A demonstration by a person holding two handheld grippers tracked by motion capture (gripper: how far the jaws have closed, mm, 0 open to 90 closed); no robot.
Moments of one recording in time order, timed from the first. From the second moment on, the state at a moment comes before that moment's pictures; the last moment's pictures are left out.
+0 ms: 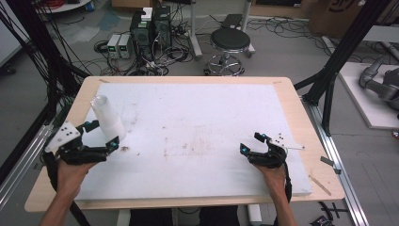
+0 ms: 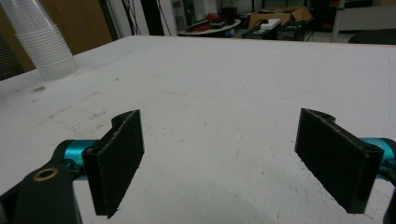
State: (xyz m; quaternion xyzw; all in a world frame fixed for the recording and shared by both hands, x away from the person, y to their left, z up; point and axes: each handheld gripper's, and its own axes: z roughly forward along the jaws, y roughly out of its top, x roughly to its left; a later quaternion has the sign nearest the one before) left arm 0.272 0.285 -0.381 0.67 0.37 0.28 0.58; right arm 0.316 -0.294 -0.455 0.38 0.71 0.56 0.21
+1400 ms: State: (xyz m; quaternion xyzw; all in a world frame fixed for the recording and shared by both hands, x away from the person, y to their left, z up) left arm 0.381 0.305 -0.340 0.77 0.44 0.21 0.41; right arm 0.315 -0.293 -0.455 0.37 0.71 0.56 0.21
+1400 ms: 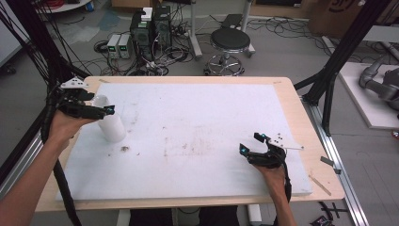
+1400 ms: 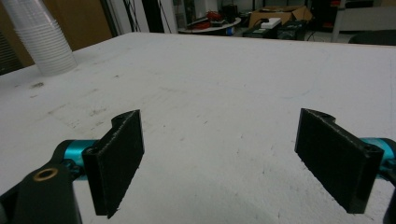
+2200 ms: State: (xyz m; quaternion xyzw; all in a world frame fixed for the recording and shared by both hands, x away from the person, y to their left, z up) left arm 0.384 0.300 -0.348 0.79 0.44 0.19 0.37; right arm 0.316 -0.292 -0.455 0.38 0.71 0.56 0.21
